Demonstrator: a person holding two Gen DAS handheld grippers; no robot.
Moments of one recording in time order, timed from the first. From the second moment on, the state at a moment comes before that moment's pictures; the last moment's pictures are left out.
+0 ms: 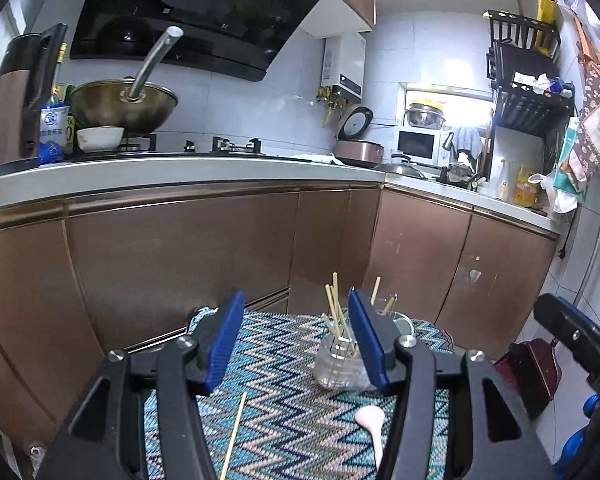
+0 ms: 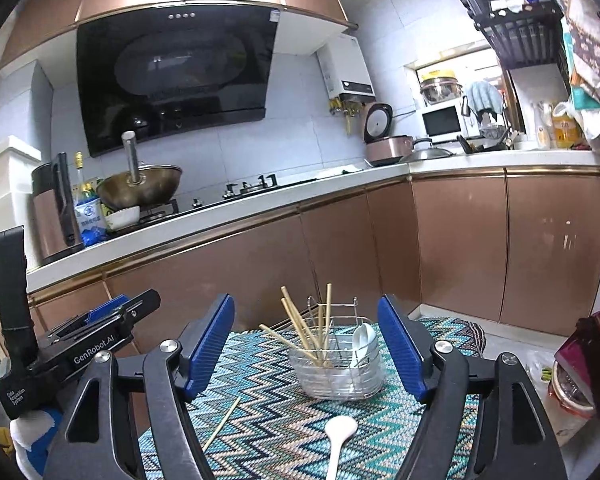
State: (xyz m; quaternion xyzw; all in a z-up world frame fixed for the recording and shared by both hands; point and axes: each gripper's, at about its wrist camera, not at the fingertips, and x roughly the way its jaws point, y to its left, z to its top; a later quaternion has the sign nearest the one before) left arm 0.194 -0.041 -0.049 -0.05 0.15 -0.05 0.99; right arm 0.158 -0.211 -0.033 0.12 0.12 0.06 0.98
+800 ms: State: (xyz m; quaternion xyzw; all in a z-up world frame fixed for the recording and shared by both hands) left arm 0.074 0.008 -0.021 -0.05 0.10 -0.05 0.99; right arm 0.050 -0.173 0.012 0.09 0.06 0.06 0.99
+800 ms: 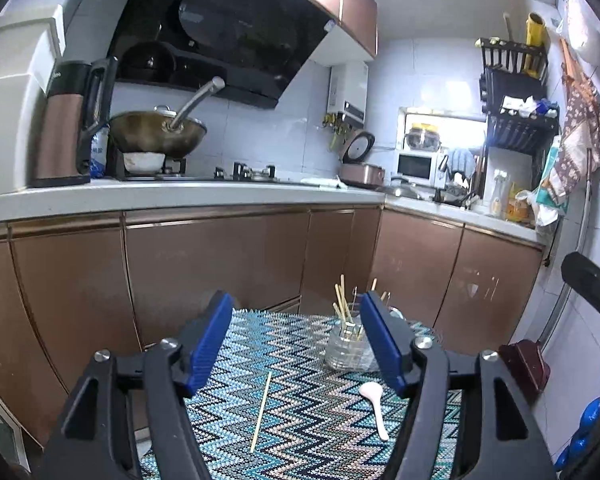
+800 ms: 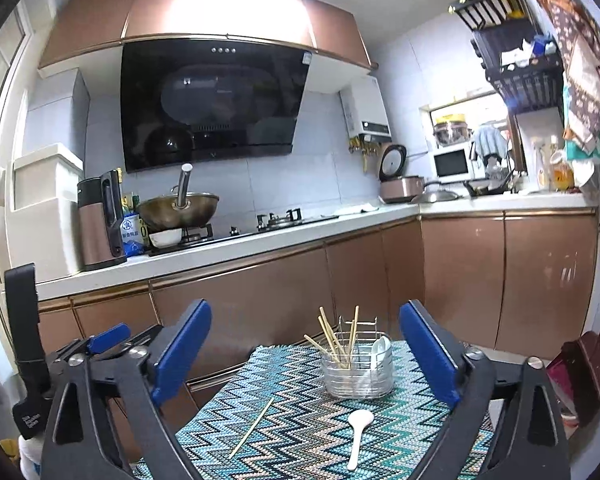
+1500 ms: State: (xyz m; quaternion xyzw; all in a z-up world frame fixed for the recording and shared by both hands) left arm 0.012 0.043 0.007 -0.04 0.01 -0.01 1.00; right arm -0.005 -0.175 0.030 0.07 -0.04 -0.03 1.00
